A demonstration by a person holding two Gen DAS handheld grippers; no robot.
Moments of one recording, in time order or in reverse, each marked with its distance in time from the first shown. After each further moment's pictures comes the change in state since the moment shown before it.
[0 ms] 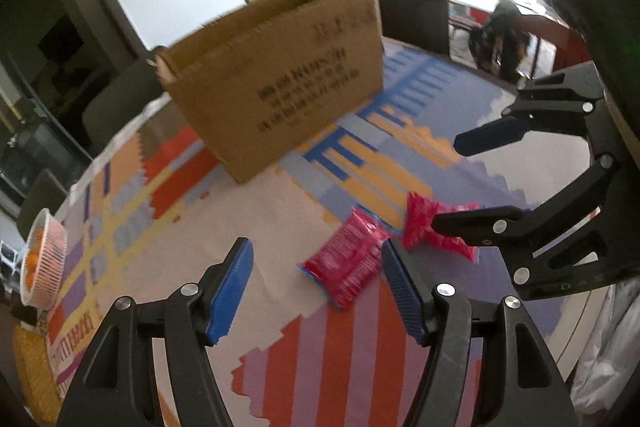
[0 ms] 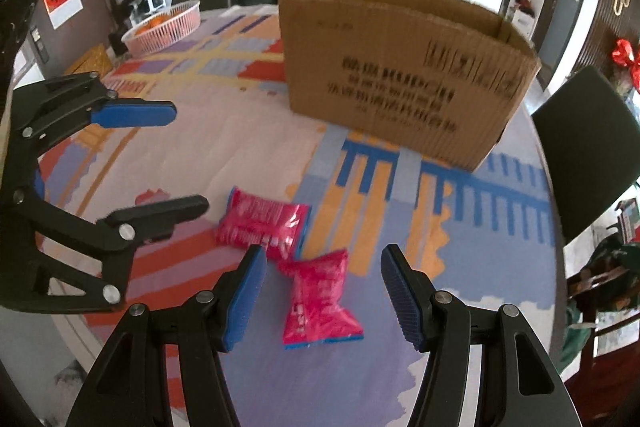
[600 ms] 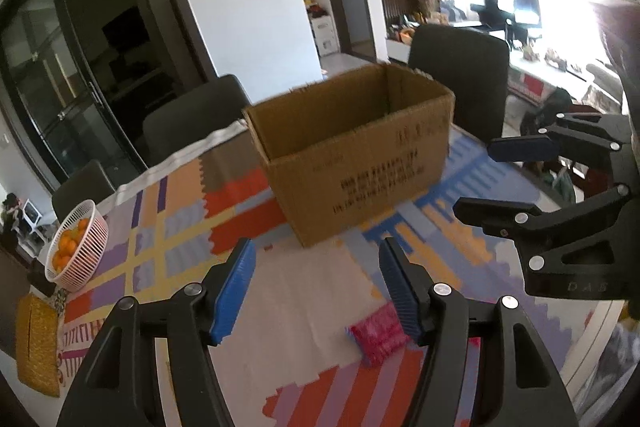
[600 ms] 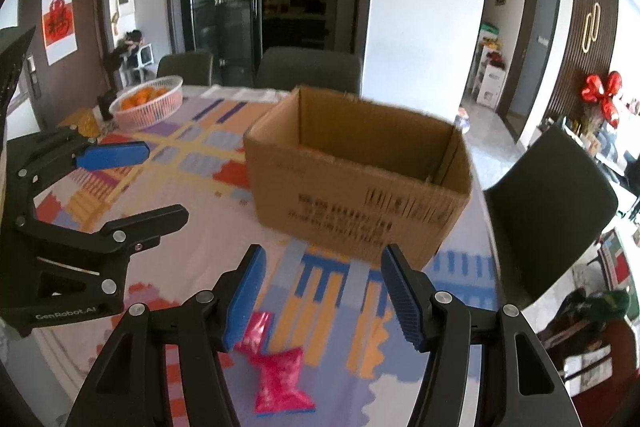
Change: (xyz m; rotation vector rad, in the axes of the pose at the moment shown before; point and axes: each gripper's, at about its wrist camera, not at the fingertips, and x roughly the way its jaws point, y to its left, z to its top) left arm -0.052 0.038 0.041 -0.193 -0.152 0.159; right arm -0.060 -0.022 0.058 0.005 -0.249 -0.091
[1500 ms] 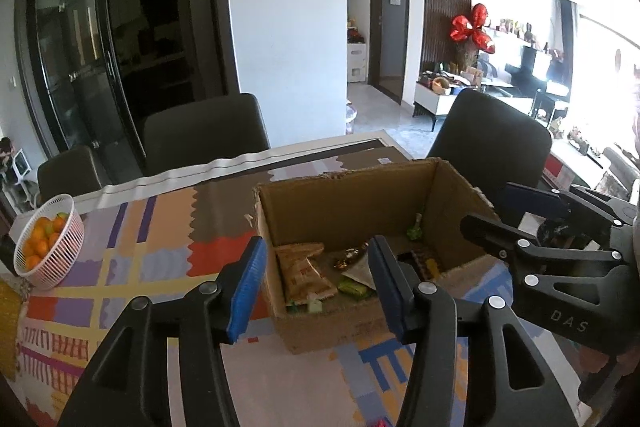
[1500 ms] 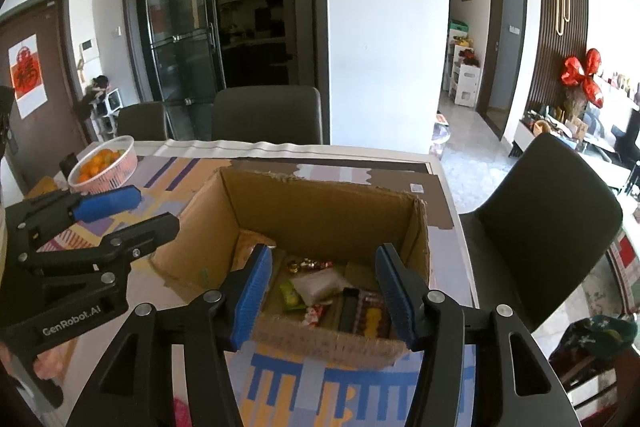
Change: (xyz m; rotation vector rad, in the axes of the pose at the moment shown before) left arm 0.059 0.042 0.101 -0.250 -0.086 -0.013; right arm 0.048 -0.073 0.081 0.121 -0.087 -0.051
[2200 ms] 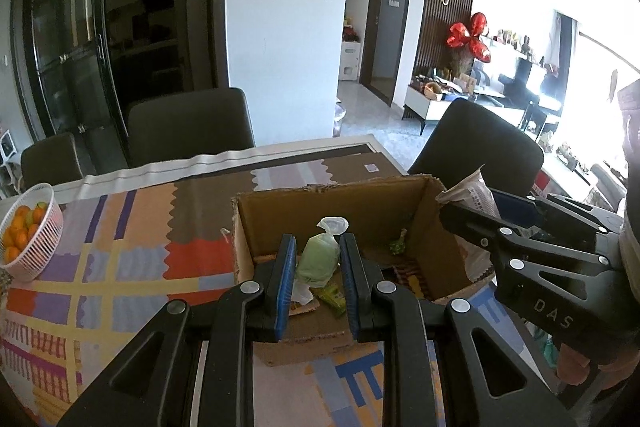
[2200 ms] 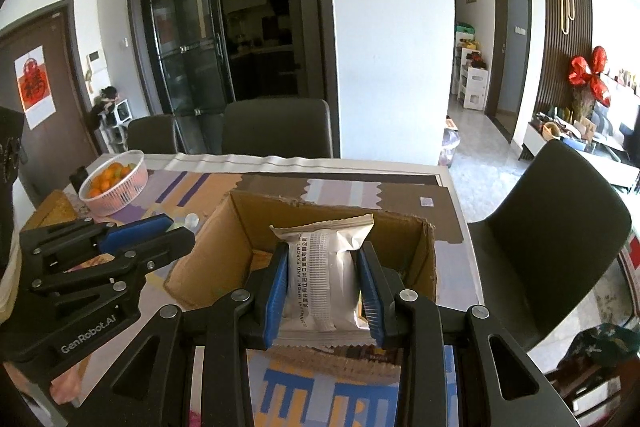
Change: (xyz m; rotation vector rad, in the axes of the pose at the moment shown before) left arm 0.026 -0.001 0.021 -0.063 0.028 -0.061; right arm 0.007 -0.004 0.020 0.020 -0.015 0.044
